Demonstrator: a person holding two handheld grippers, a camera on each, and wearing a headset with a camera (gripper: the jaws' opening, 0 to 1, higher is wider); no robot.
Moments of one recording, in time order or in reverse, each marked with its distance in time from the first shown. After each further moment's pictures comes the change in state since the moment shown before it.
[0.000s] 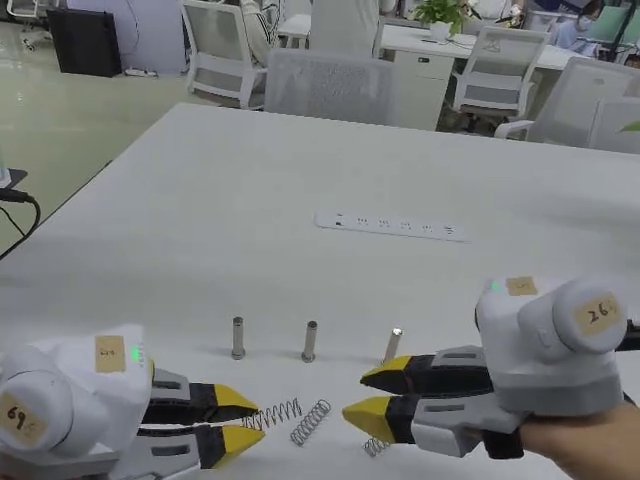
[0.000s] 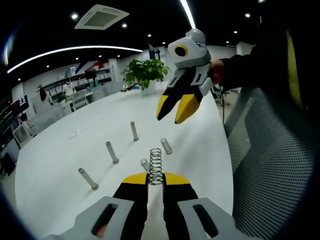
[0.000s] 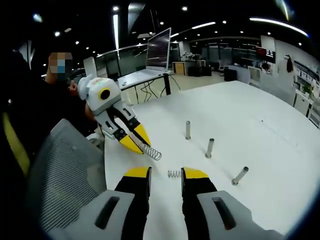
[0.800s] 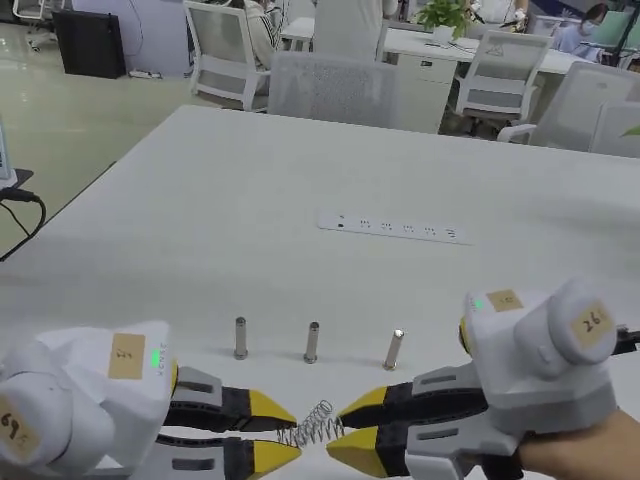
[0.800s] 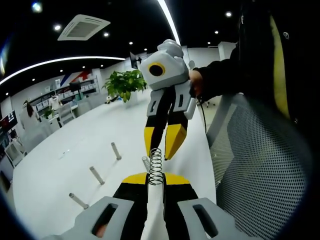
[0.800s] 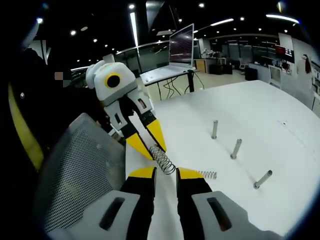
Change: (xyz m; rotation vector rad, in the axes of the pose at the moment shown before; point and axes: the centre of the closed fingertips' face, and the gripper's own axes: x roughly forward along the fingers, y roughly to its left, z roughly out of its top) left arm 0.001 -0.032 0.035 0.082 -0.059 -0.106; right arm 0.005 0.033 -0.005 -0.020 0.028 0.160
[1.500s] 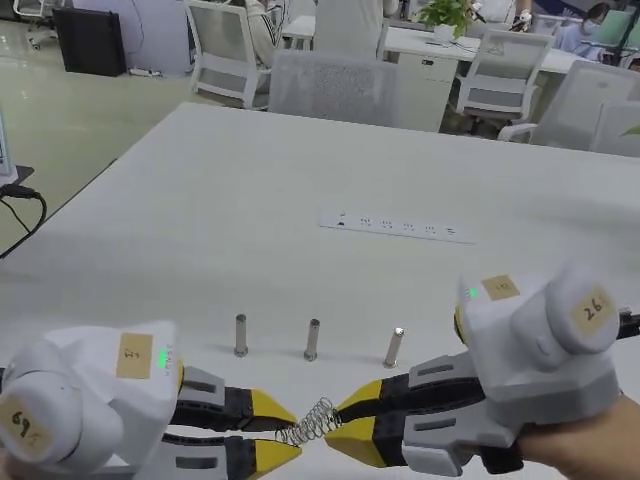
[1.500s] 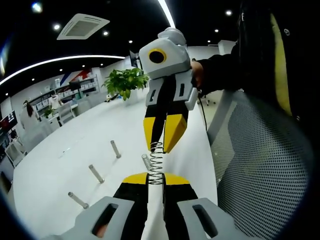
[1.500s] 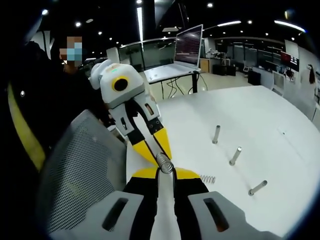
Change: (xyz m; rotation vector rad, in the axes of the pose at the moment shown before) left arm 0.003 0.000 -0.005 0.004 0.017 0.003; right arm -0.003 0.008 0.013 -0.073 0.035 -0.007
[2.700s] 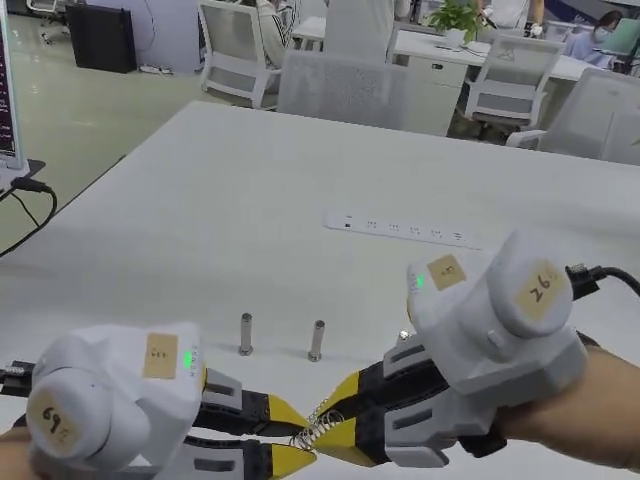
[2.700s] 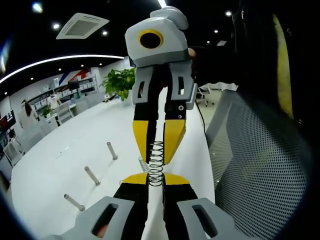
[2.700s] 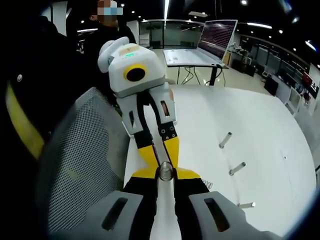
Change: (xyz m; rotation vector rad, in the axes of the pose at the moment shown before) left arm 0.007 -0.006 0.004 -0.007 -0.003 -0.015; right arm 0.013 0.010 0.003 -0.216 0.209 0.061
